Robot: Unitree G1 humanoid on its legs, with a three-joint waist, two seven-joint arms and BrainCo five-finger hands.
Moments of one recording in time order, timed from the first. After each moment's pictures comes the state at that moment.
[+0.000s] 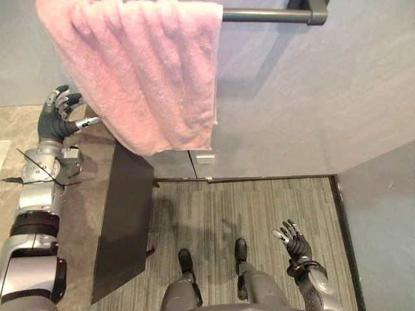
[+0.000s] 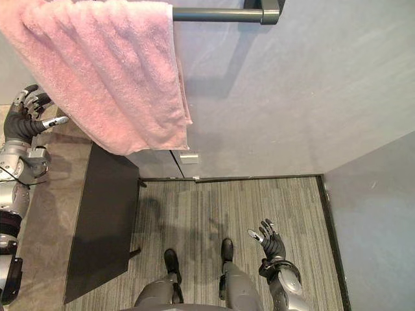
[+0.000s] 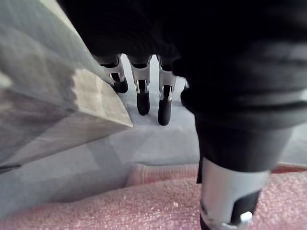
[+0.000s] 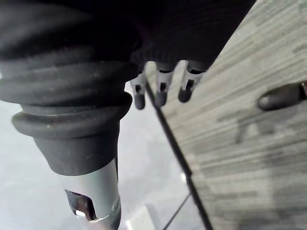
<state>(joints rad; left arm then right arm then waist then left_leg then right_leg) -0.53 0.83 0.03 0.64 -0.48 -0.24 -0.04 0.15 -0.11 -0.06 0.53 0.47 -0.15 0.10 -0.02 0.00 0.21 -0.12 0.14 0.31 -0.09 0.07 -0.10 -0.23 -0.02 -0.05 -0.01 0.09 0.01</state>
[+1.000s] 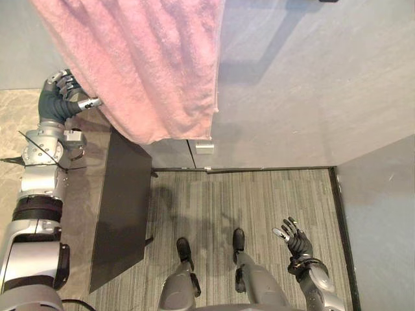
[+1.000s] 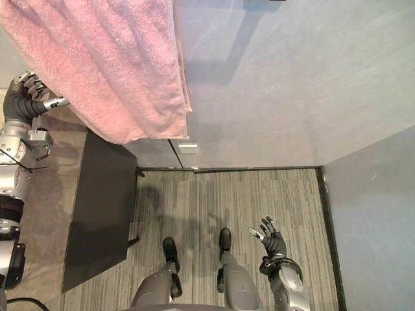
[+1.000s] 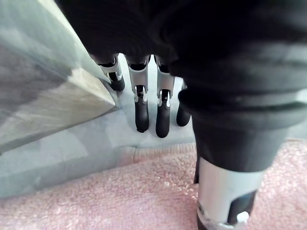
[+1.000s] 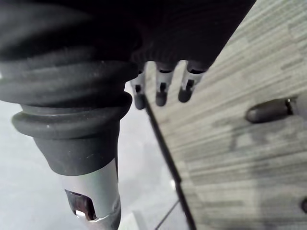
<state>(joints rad) -0.64 0.83 0.00 0.64 -0.46 -0.24 -0.02 0.14 -0.12 -0.03 0.52 0.46 -0.15 0.09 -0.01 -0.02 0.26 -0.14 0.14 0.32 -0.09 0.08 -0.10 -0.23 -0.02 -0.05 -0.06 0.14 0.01</state>
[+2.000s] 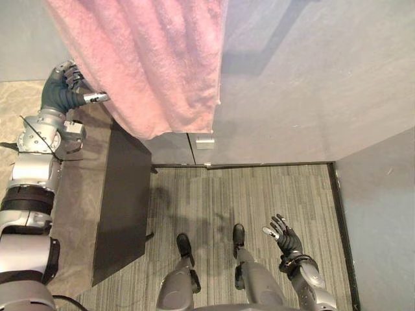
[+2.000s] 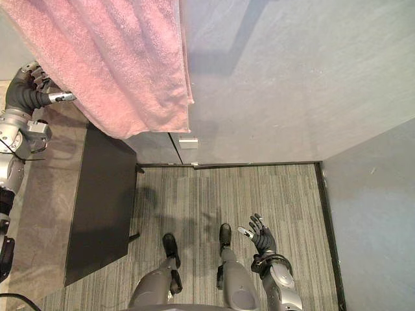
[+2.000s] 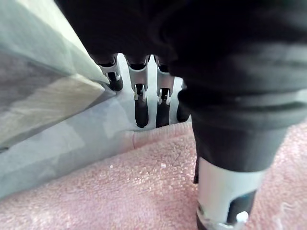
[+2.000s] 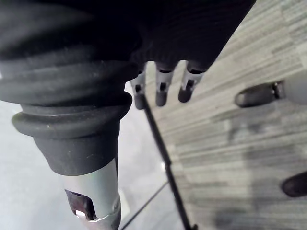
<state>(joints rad) -0.70 0.92 -0.15 0.60 -0.48 -0.20 -0.07 0.12 -0.10 0.01 0.52 0.44 -0.14 0.11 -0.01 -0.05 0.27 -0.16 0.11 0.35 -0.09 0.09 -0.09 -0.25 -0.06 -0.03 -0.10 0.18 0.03</state>
